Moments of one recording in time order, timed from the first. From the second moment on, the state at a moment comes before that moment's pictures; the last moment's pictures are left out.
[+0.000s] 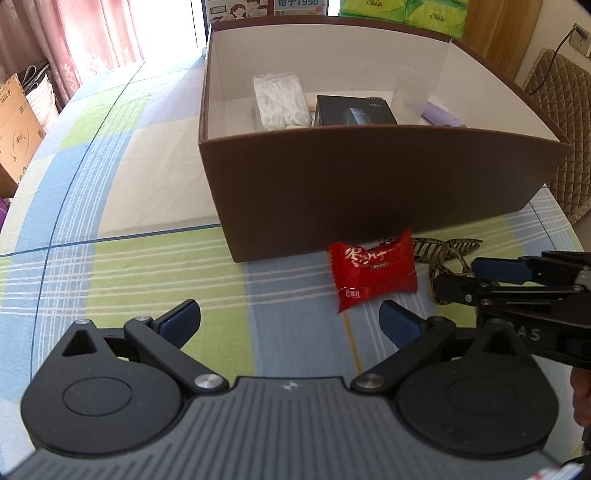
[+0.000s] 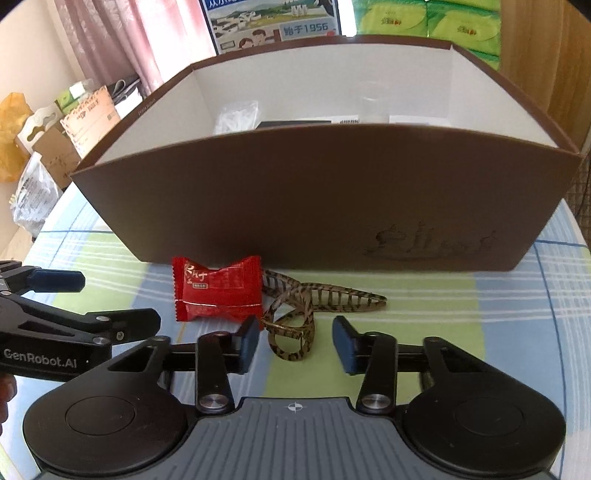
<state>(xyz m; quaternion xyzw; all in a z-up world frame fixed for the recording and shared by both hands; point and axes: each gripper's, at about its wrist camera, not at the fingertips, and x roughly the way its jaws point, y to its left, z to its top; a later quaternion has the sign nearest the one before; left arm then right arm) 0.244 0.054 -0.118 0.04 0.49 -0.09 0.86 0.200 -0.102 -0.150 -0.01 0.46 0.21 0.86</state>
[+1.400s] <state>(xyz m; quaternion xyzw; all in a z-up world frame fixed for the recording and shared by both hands) 0.235 0.029 -0.145 0.07 0.47 -0.12 0.87 0.181 -0.201 -0.147 0.03 0.45 0.09 0.89</state>
